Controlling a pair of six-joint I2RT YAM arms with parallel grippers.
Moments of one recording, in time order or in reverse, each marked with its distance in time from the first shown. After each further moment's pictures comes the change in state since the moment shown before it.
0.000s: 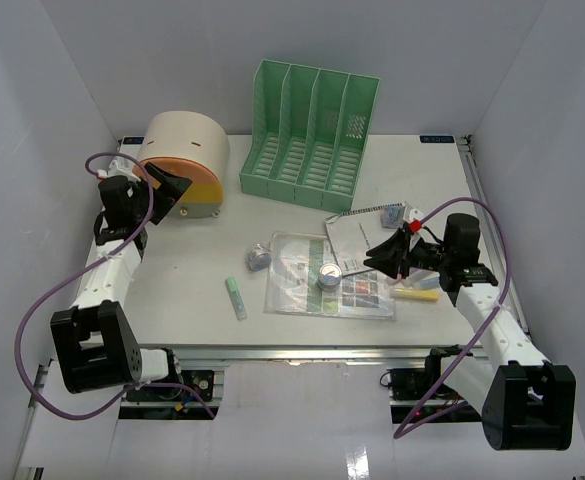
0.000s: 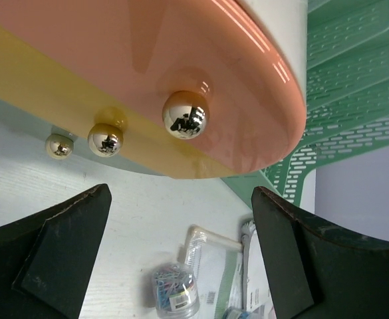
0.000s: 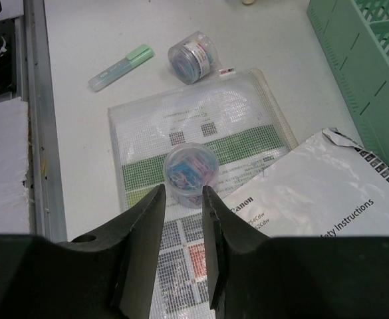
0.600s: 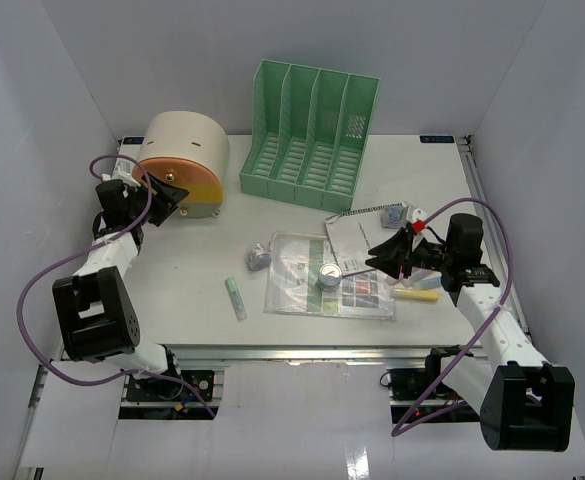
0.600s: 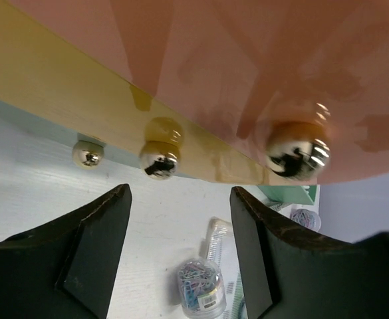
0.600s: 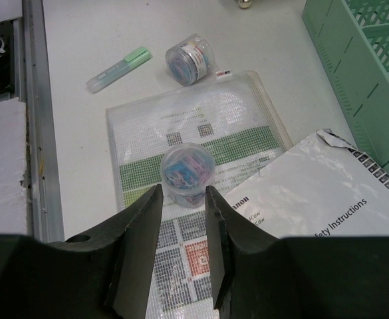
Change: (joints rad) left arm 0.086 0.182 -0.007 0.108 0.187 0.051; right arm -0.026 -0.004 -0.002 0.000 -0.024 -0.011
